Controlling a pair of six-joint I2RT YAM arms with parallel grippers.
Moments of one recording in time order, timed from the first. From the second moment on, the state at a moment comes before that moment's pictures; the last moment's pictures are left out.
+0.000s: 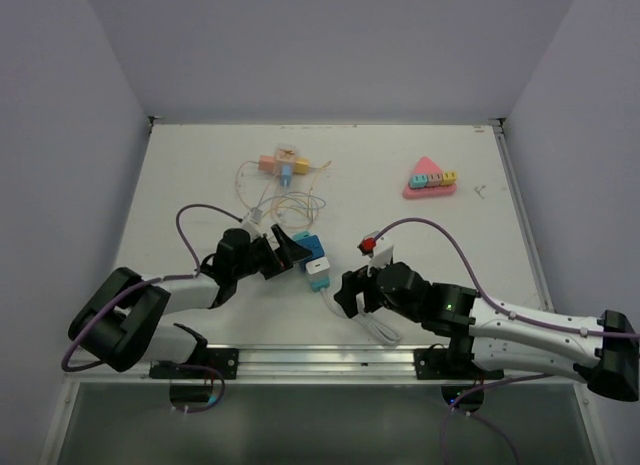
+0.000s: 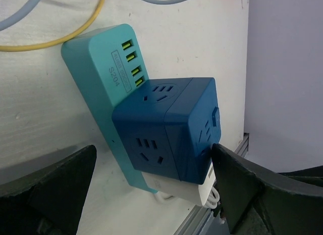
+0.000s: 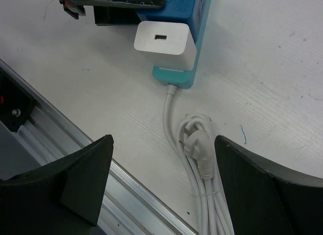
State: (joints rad) left arm -0.50 1.35 0.31 0.56 0.33 -1.00; right arm 1.18 0.87 0.57 -0.27 0.32 0.57
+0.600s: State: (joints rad) left arm -0.50 1.46 0.21 0.90 0.37 -1.10; right arm 1.18 1.23 0.70 -0.21 0.40 0.53
